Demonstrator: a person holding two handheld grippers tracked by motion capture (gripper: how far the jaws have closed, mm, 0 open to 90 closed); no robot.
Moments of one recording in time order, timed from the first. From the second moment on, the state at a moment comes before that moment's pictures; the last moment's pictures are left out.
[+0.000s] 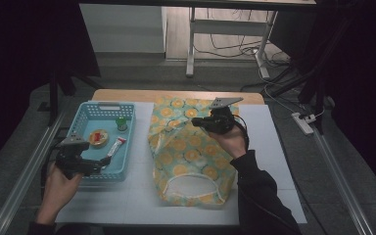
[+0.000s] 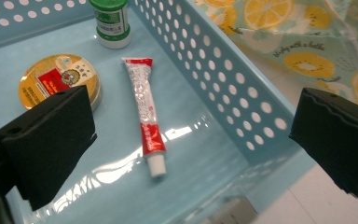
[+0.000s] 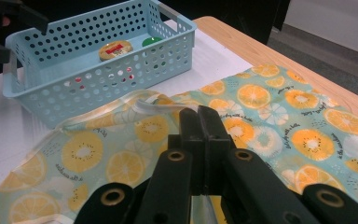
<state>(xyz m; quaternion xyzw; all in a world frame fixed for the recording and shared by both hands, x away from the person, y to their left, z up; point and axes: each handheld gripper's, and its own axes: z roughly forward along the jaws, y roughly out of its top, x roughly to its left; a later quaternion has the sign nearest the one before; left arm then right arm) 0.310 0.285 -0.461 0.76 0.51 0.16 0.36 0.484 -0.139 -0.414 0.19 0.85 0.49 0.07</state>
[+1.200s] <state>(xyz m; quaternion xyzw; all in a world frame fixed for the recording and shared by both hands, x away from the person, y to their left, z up) 0.384 0.310 -0.472 0.76 0.54 0.13 0.34 0.485 -0.141 -0.413 0.19 0.85 0.49 0.07</state>
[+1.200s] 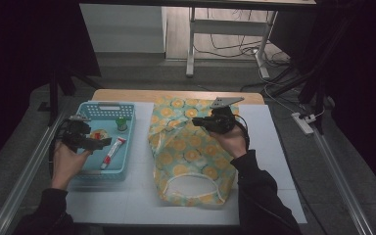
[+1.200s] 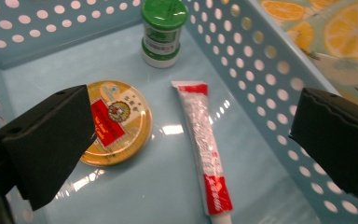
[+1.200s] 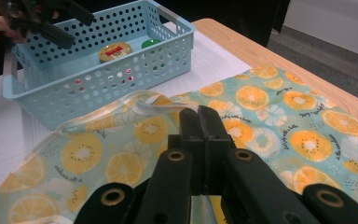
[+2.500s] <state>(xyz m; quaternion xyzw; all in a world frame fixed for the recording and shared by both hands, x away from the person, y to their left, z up) 0.452 0.319 -0.516 0.79 0.58 0.10 0.18 0.482 -0.139 -0.412 0.18 0.85 0.49 0.08</state>
